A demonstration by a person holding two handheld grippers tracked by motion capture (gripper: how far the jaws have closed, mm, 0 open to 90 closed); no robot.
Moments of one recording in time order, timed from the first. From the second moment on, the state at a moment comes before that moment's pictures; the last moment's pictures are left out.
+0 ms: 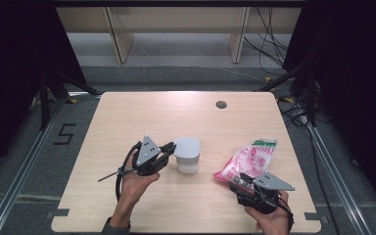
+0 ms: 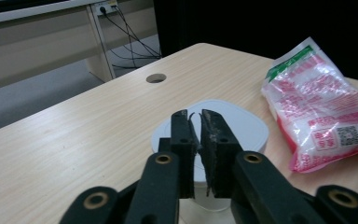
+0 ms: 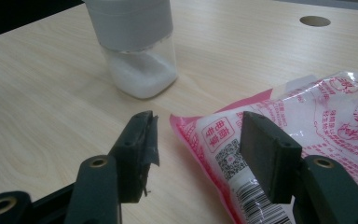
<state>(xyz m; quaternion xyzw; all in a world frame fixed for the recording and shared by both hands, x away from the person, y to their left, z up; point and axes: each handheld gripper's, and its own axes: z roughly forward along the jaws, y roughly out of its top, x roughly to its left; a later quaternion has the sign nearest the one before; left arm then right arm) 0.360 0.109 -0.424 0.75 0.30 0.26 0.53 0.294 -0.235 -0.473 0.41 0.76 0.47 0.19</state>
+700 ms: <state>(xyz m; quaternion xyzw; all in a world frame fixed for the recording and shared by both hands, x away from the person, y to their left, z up) 0.323 0.104 -0.457 0.75 0.30 0.20 0.56 0.295 -0.235 -0.474 0.41 0.76 0.48 0.19</state>
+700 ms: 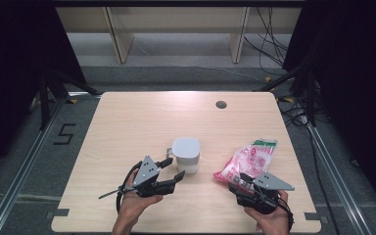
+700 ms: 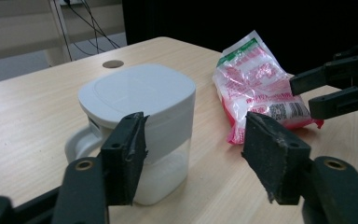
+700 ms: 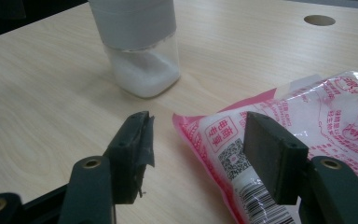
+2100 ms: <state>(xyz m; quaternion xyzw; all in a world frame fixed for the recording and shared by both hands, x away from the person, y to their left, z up) 0.296 0.090 -0.501 0.76 0.31 0.17 0.55 0.285 -0.231 -0.479 0.38 0.79 0.46 0.16</state>
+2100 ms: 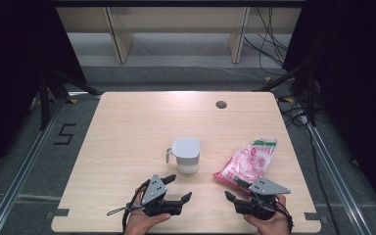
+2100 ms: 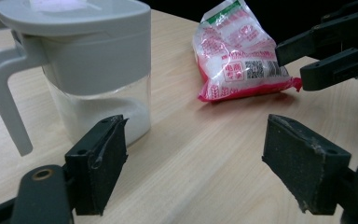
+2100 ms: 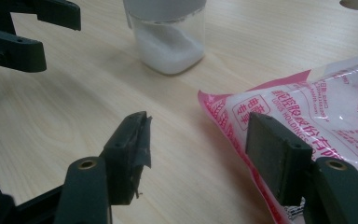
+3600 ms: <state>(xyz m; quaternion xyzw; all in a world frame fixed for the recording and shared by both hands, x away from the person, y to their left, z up) 0.263 0.085 -0.513 0.76 0.32 0.15 0.54 0.252 -0.242 -0.495 0.36 0.83 0.40 0.13</state>
